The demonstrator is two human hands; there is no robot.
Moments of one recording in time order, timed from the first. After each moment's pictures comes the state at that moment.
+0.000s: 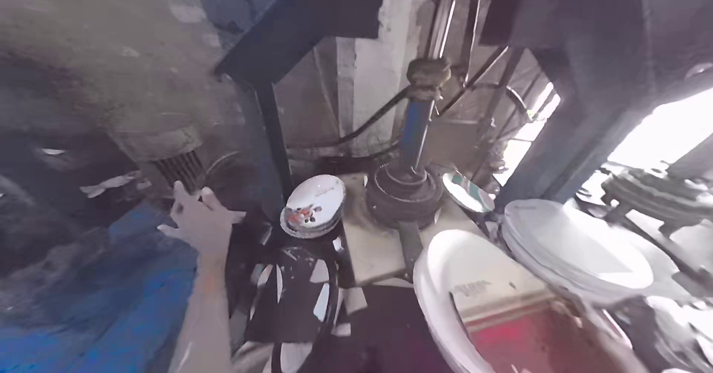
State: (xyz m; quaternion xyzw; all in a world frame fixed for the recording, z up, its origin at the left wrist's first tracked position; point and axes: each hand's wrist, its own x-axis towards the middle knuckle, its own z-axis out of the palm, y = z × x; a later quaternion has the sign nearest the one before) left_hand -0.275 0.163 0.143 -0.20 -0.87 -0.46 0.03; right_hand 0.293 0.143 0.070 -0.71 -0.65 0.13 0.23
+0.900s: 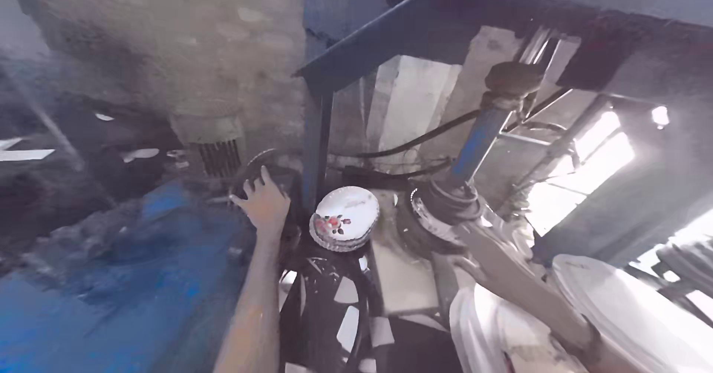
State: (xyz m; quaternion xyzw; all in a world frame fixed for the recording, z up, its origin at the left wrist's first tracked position) left_hand -0.338 0.238 0.074 -0.34 -0.88 -0.31 0.07; right_hand 0.088 0.259 0.176 -0.44 -0.90 -0.06 -0.03
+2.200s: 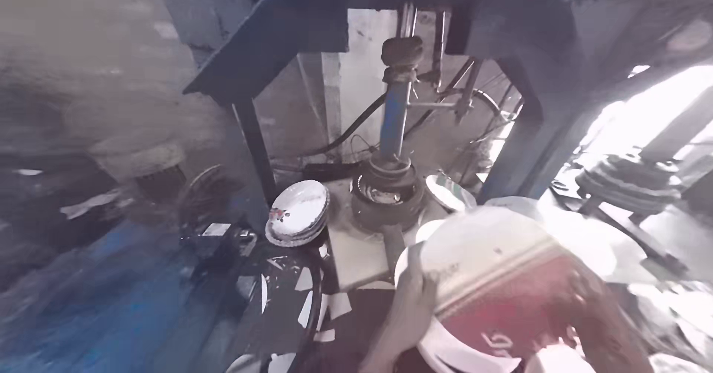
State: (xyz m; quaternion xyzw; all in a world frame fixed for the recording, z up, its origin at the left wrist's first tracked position) left_hand 0.023 0.145 0.080 -0.64 -0.36 -0.56 -0.38; right_hand 0.283 0.129 0.107 -0.51 -0.70 0.11 0.48
